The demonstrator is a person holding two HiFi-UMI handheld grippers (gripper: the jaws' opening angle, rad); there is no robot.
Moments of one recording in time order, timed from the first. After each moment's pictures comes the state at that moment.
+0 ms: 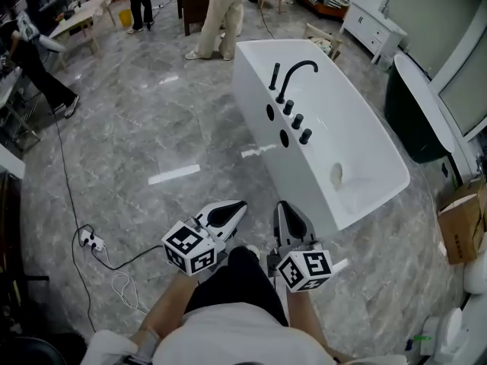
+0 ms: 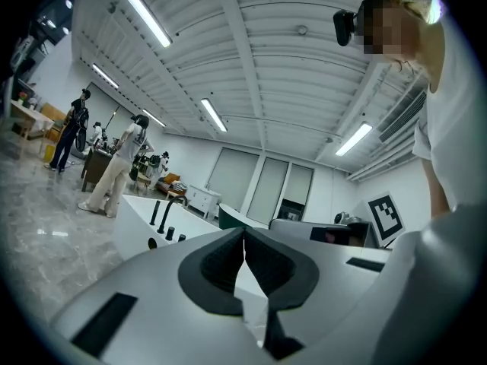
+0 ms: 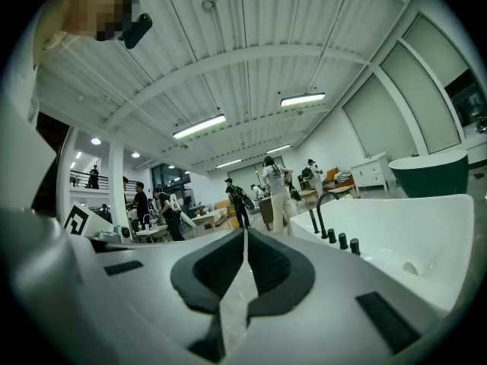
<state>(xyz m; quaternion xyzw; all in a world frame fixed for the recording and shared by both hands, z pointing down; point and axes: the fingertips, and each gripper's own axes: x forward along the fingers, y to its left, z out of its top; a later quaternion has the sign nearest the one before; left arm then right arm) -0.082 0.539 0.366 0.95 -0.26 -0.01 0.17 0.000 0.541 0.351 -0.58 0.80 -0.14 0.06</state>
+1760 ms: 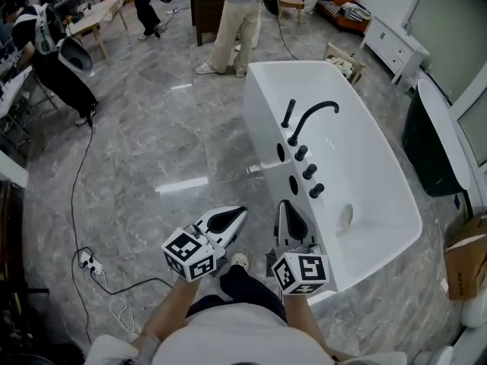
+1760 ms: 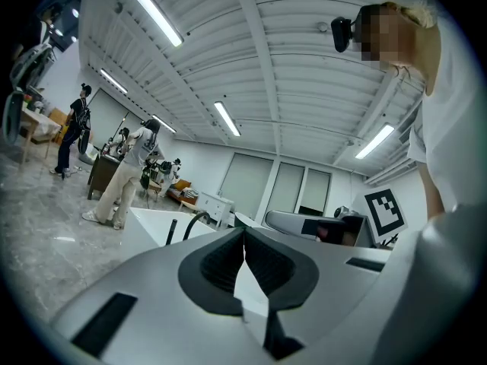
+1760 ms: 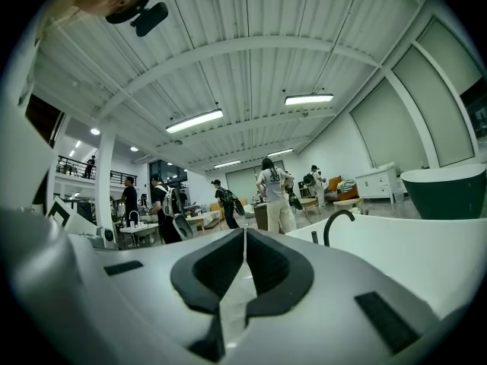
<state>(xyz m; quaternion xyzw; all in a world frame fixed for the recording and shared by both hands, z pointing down) -0.061 0.299 0.363 0.94 -0.30 -0.03 0.17 0.023 0.285 0.335 -0.58 0.80 -0.10 0.04</state>
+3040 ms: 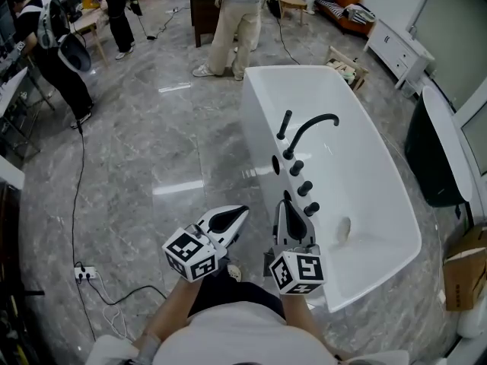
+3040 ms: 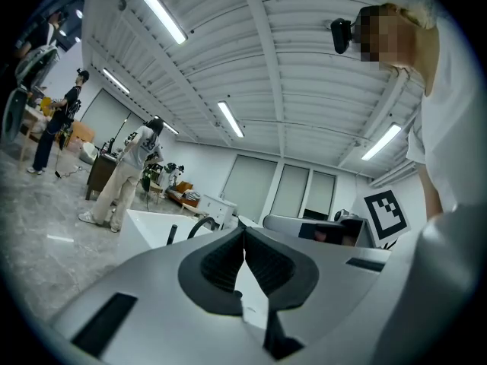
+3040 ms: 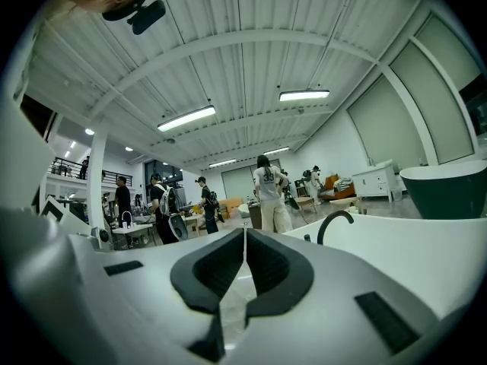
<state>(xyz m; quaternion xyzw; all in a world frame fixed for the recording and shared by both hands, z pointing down) -0.020 0.213 0.371 0.94 -0.31 -0.04 0.17 0.062 0.197 0.349 -0.59 0.80 -0.11 0.04</state>
